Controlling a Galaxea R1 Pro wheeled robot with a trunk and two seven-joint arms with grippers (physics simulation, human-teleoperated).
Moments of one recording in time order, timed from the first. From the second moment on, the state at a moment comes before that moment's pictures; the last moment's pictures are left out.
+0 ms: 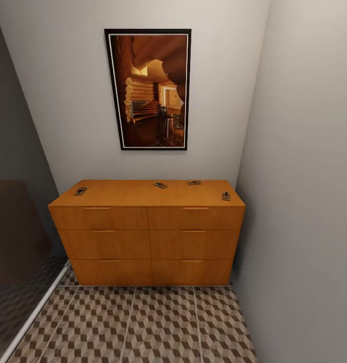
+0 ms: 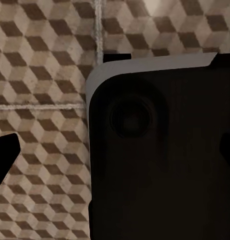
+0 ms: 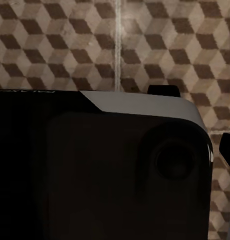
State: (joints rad) left arm 0.00 0.03 -0.01 -0.10 -0.01 -0.12 0.01; right arm -0.06 0.07 0.01 -0.11 0.00 -0.10 0.00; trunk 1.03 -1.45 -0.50
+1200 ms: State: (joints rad) left arm -0.03 0.01 -0.01 -1.23 -0.01 0.44 0.01; right arm -0.16 0.06 0.01 -1.10 0.09 0.29 -0.08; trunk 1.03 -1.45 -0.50
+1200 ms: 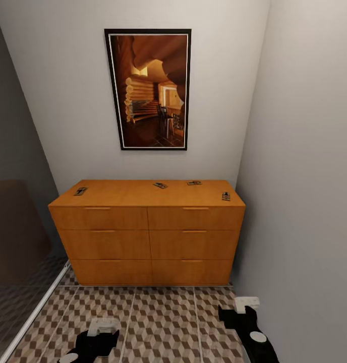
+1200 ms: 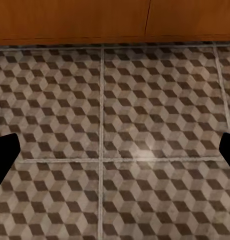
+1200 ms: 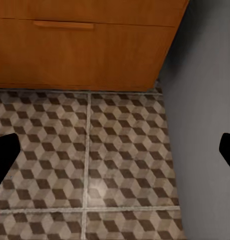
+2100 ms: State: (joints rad) left arm -0.19 0.01 -0.01 -1.25 0.00 0.53 0.00; right arm -0.36 0.08 0.02 -1.13 0.09 0.35 -0.07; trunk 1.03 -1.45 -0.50
